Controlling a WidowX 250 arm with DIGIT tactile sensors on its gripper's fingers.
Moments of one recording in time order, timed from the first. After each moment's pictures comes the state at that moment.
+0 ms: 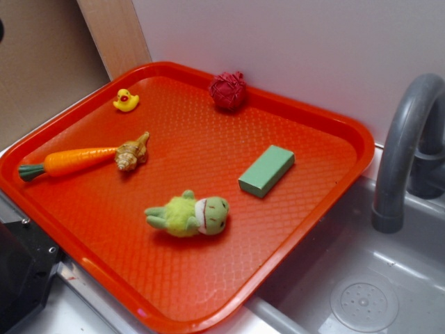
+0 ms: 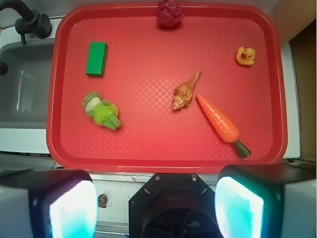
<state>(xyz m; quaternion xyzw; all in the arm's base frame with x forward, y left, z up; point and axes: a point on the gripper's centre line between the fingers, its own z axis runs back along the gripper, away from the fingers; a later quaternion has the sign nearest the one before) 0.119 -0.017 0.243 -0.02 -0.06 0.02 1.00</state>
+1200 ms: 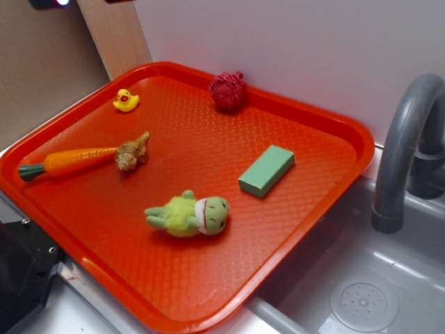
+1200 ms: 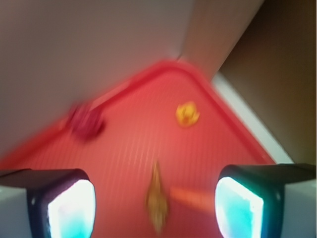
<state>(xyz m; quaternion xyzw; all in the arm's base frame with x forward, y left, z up) 0.247 0.058 0.205 0.08 -0.17 0.38 0.91</state>
